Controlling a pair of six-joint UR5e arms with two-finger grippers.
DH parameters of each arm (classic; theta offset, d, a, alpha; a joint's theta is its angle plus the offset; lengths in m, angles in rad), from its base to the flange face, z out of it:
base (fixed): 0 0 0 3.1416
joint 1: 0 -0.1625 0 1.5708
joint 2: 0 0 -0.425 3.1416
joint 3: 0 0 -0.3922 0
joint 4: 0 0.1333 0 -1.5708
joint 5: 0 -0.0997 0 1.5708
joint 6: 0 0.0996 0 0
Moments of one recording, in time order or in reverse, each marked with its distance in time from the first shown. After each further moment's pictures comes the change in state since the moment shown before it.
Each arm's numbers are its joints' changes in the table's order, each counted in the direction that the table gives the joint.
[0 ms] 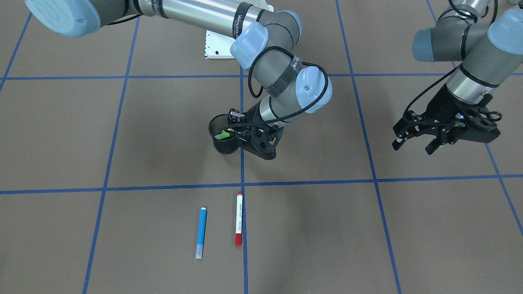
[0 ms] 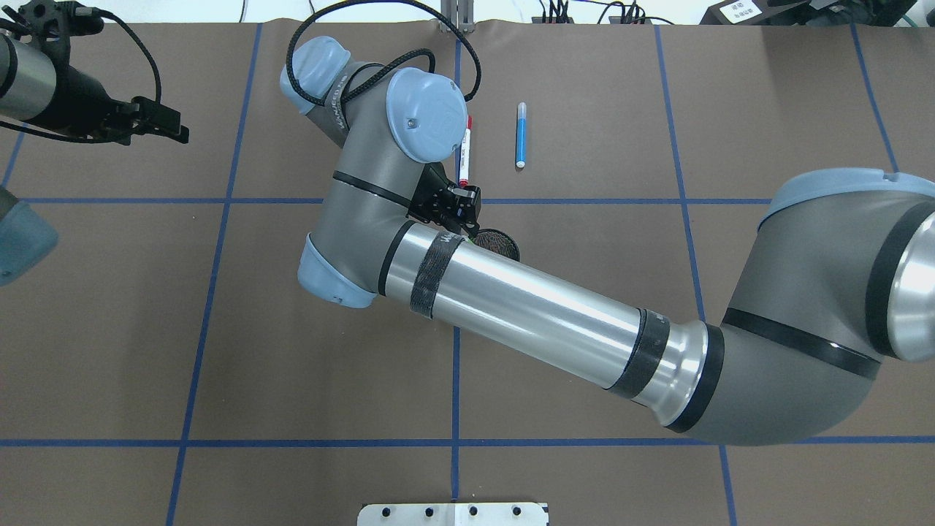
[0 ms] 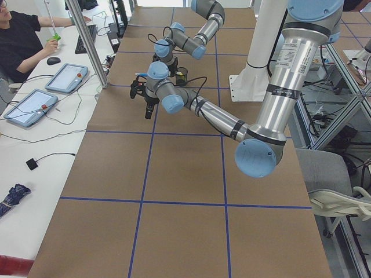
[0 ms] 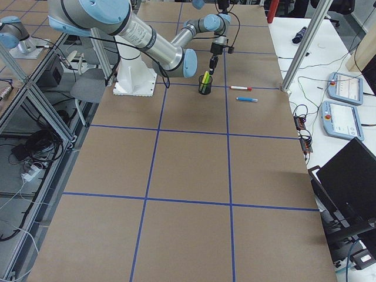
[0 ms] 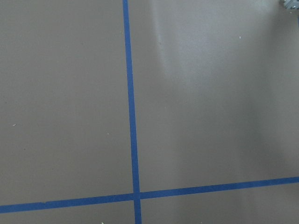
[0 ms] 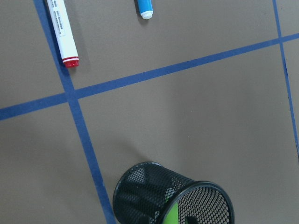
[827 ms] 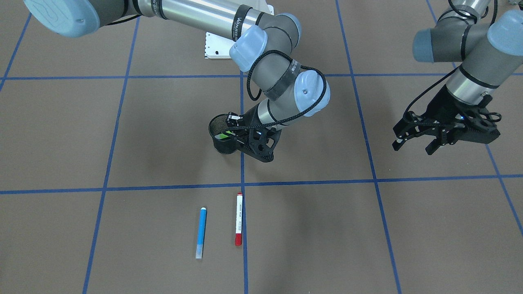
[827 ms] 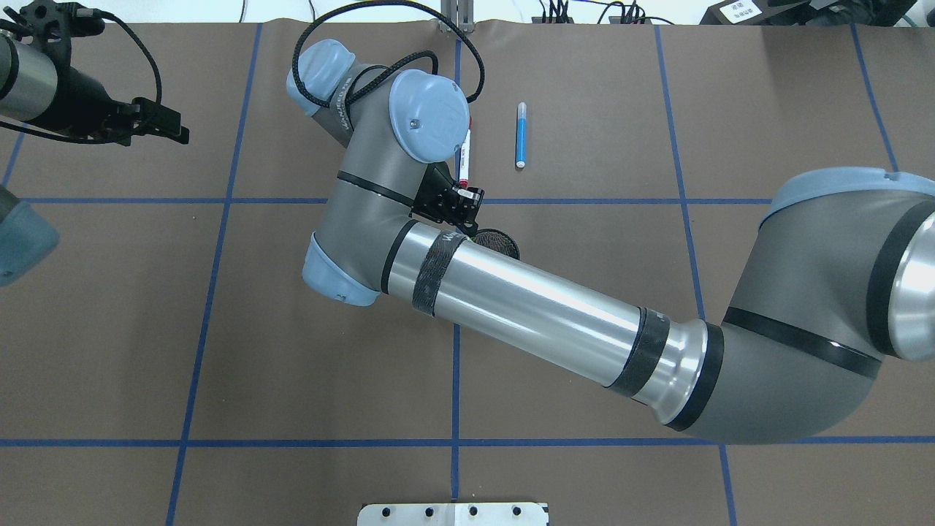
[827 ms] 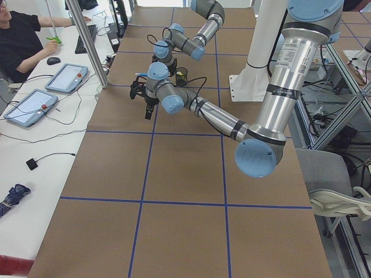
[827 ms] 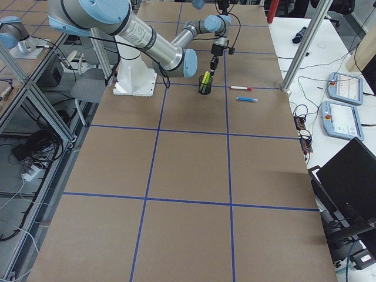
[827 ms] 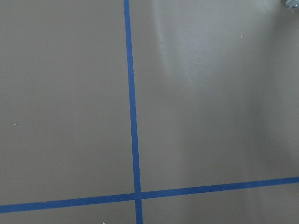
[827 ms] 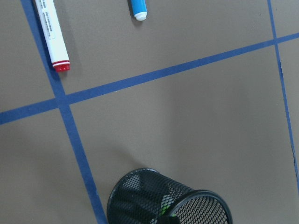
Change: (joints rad) left arm 0.000 -0.001 0.004 -0.002 0.000 0.001; right arm -0.005 0.000 -0.009 0.000 0.009 0.000
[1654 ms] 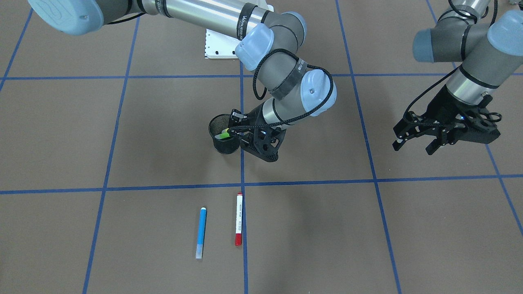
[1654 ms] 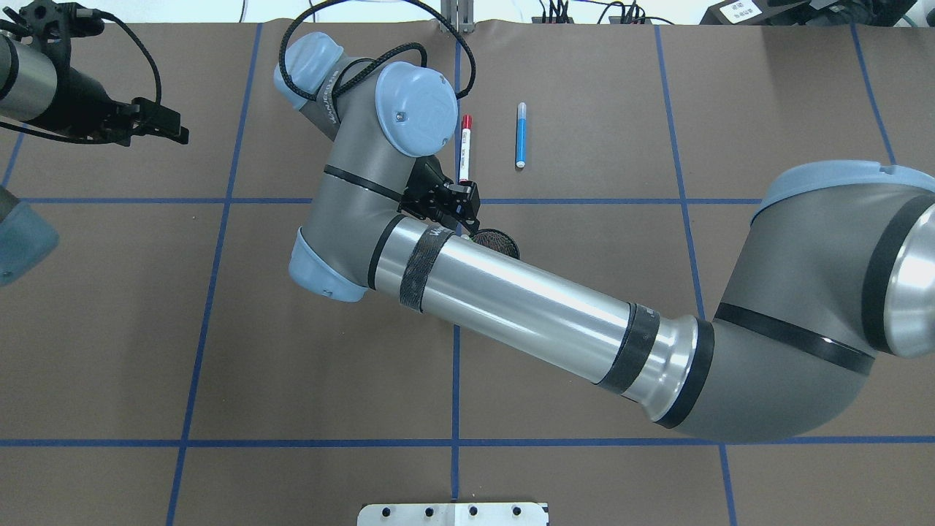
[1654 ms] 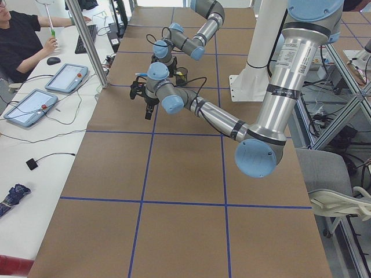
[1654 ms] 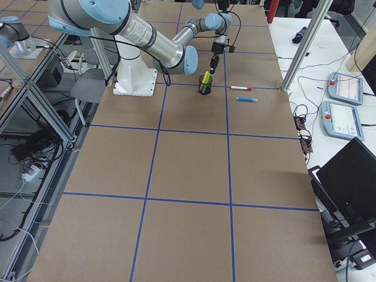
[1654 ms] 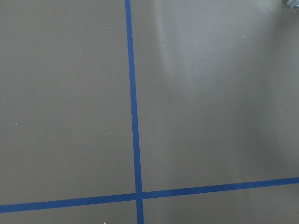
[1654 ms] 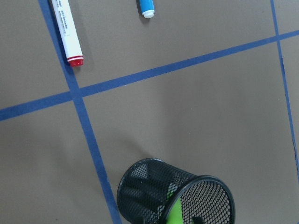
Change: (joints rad) left arm 0.000 -0.001 0.000 0.000 -0.001 0.000; right arm 0.000 -0.029 -0.040 -0.001 -0.001 0.000
